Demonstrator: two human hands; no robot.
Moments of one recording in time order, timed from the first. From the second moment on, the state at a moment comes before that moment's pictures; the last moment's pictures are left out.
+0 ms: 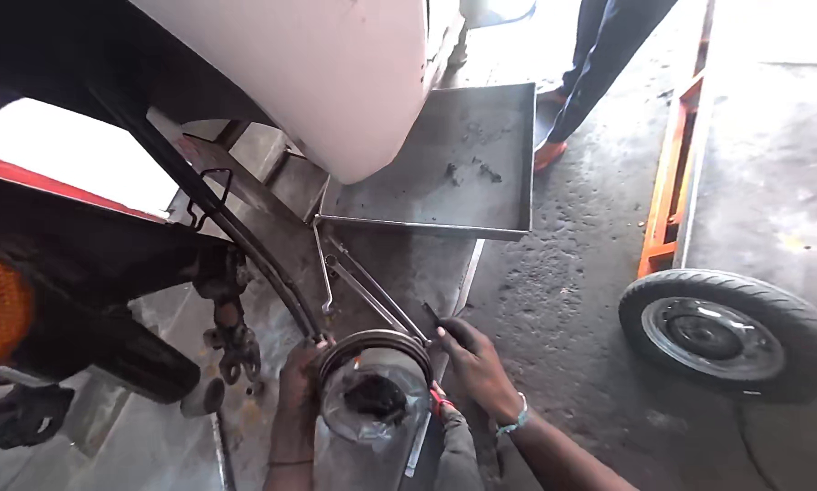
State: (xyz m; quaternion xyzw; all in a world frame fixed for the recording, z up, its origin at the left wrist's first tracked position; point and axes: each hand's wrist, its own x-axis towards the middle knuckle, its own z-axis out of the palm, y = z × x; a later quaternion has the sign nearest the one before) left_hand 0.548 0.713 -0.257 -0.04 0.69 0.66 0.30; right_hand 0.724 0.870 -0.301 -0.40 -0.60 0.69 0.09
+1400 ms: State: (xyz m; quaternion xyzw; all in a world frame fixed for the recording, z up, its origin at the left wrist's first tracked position) left_hand 0.523 0.743 -0.264 0.05 0.71 0.62 0.33; right_hand 0.654 0.936 -0.186 -0.05 -0.84 0.51 -0.19
